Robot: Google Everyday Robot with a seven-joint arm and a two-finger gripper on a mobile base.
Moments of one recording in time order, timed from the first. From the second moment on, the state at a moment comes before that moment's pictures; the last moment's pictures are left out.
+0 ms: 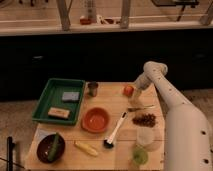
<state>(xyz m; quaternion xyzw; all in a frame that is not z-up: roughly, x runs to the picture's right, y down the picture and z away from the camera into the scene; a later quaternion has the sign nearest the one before) 0.213 0.028 0.972 -0.27 -0.11 0.17 0.94</state>
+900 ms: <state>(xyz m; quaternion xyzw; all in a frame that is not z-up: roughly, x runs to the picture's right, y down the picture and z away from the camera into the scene) 0.189 0.031 0.974 -0.28 -0.15 0.12 0.94</state>
